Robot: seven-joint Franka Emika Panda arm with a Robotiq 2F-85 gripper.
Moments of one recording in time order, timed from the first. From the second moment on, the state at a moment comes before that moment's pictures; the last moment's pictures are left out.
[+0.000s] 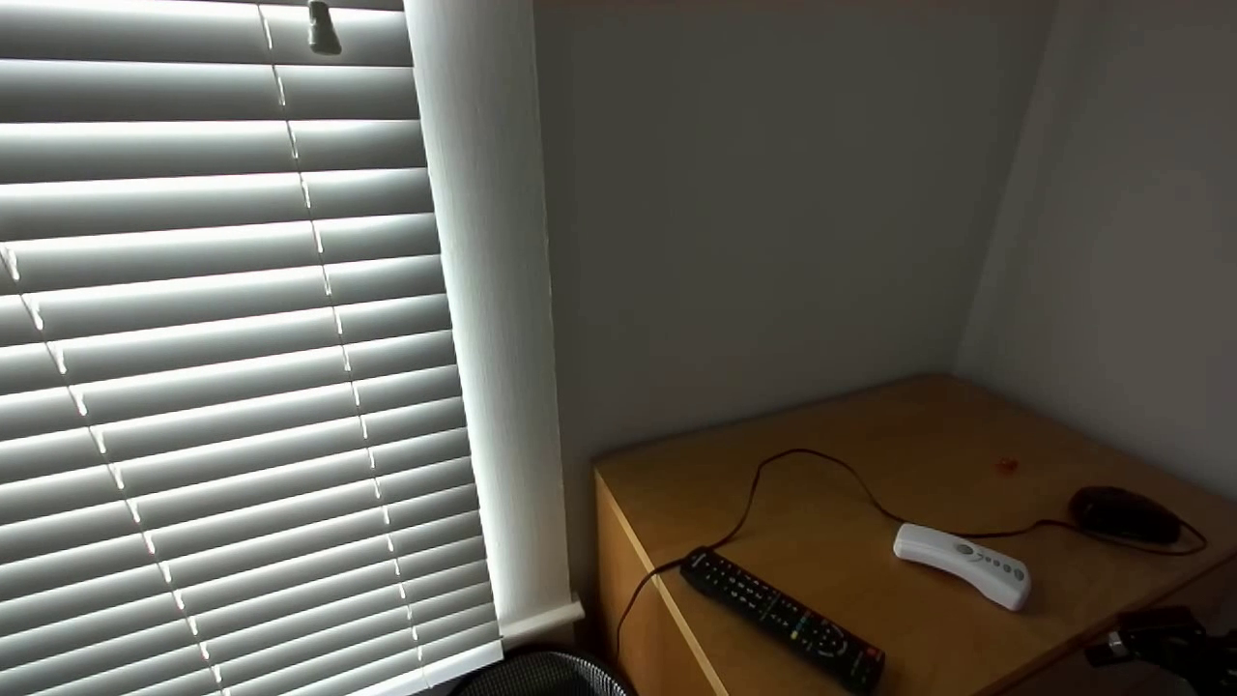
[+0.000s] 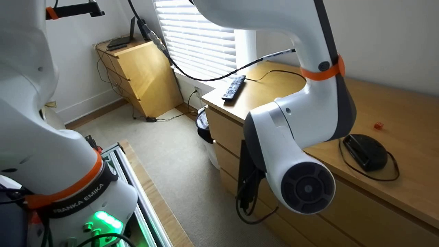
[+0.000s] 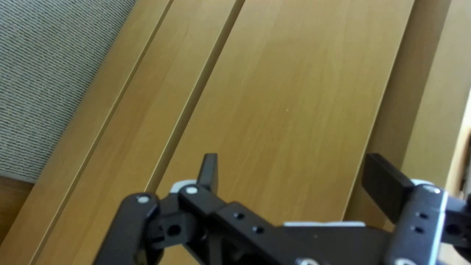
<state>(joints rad) -0.36 0.59 -0.27 -2.34 1.54 2.23 -1.12</state>
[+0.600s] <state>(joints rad) -0.36 0.66 -0.28 -2.32 1.71 2.14 -1.18</state>
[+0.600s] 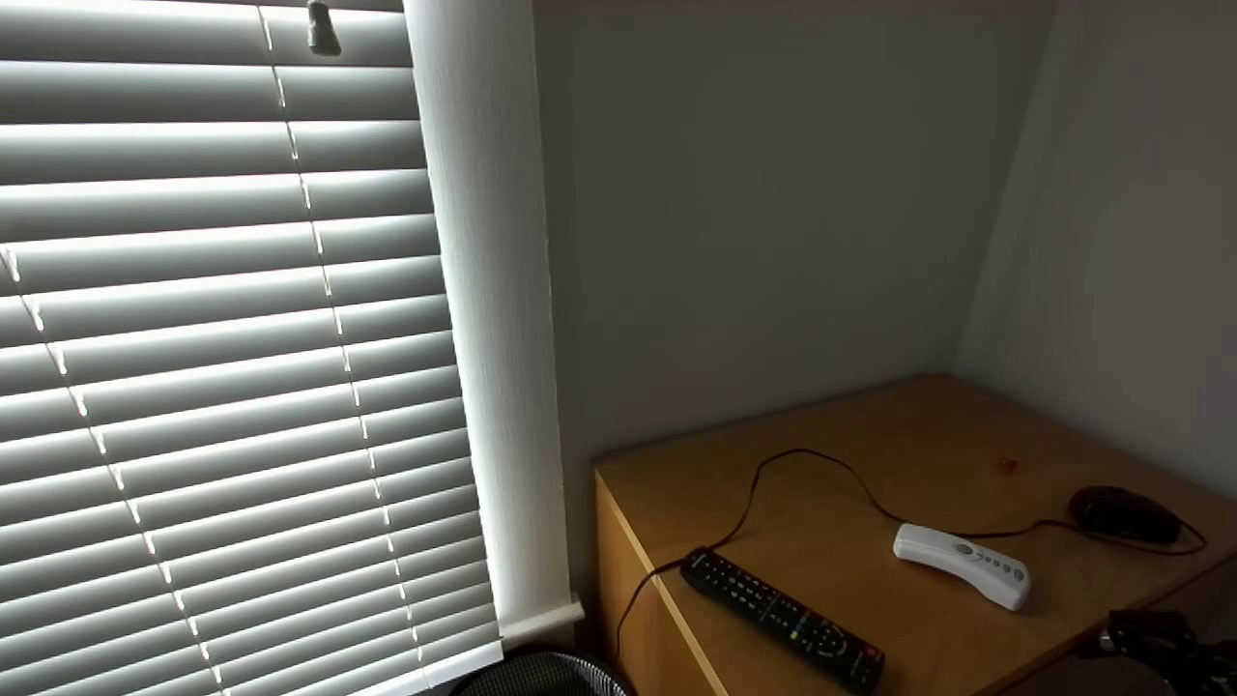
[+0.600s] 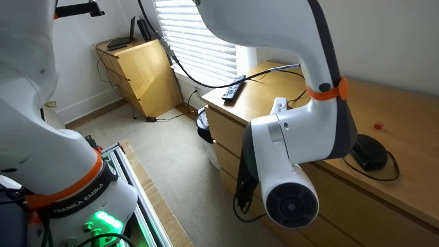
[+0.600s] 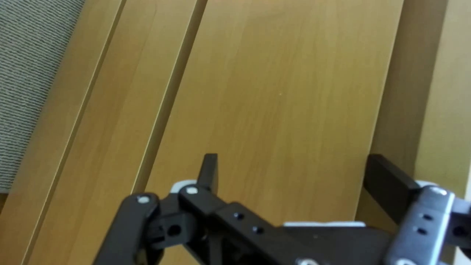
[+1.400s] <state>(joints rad) -0.36 0.73 -0.30 -2.35 1.92 1.94 -1.15</state>
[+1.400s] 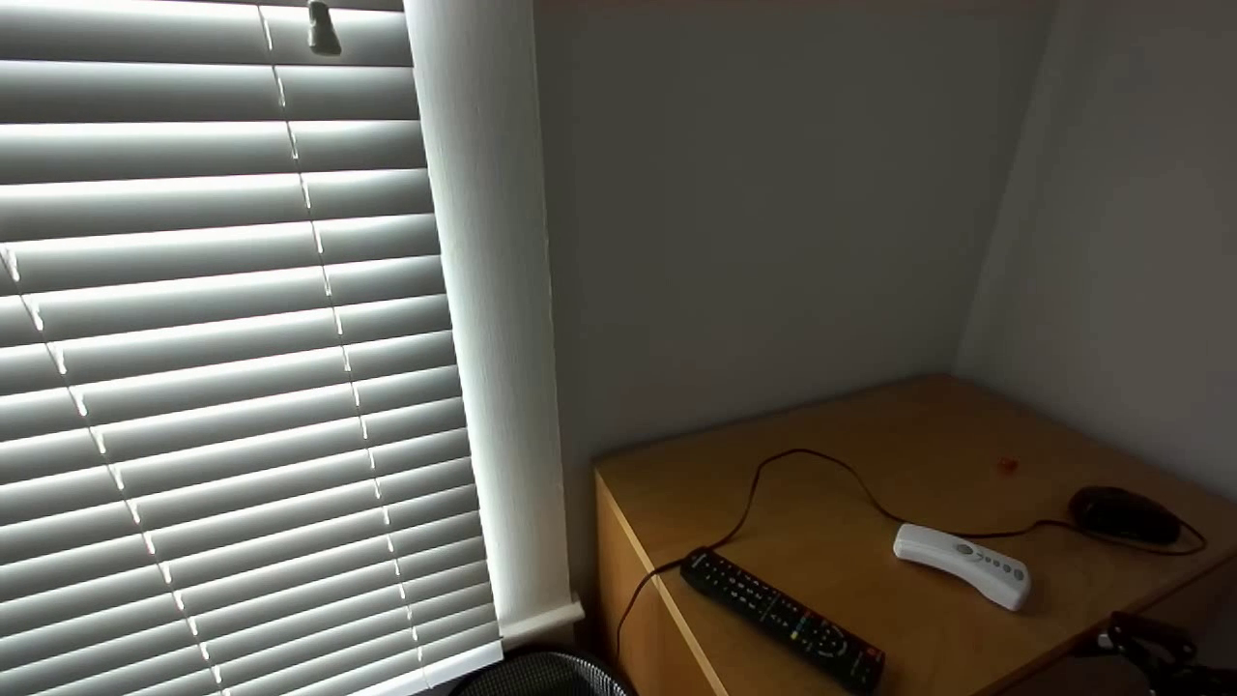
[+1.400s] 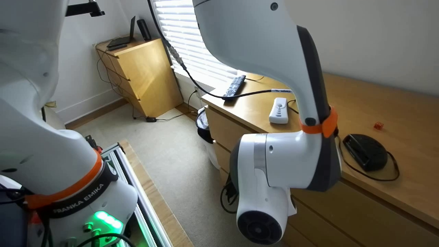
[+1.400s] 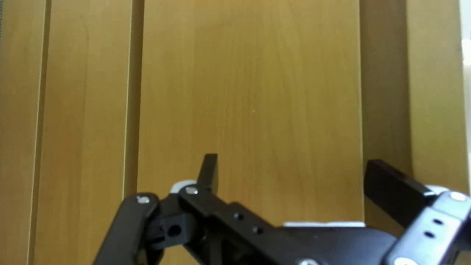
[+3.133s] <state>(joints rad) -0.37 0.80 -0.38 -2.25 1.52 1.82 -1.11</state>
